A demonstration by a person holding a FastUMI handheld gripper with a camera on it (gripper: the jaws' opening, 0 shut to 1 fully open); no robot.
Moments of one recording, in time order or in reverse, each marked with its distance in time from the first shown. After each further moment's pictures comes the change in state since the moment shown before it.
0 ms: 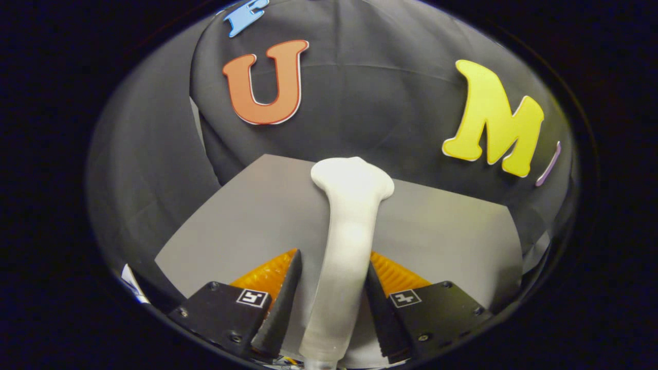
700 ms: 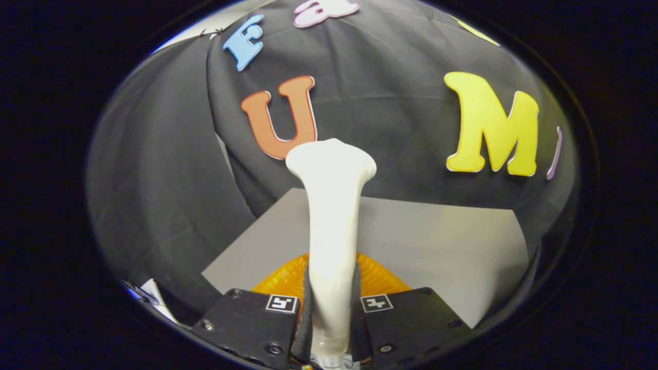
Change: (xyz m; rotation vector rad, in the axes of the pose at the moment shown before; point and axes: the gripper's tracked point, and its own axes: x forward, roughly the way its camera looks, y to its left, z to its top) arm -0.083 0.009 0.034 0.080 -0.189 0.190
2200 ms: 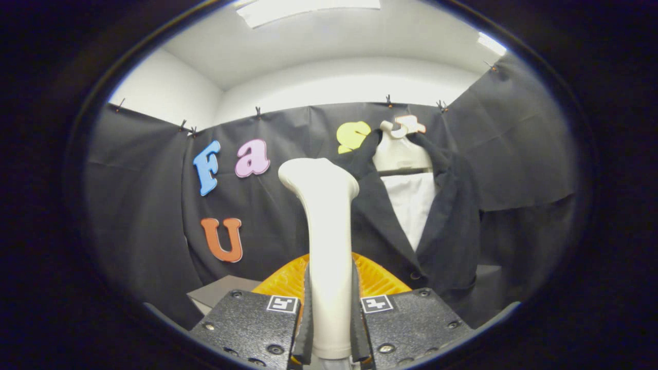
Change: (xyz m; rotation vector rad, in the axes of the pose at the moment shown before) arm -0.451 -0.206 0.062 -0.023 -0.739 -0.383
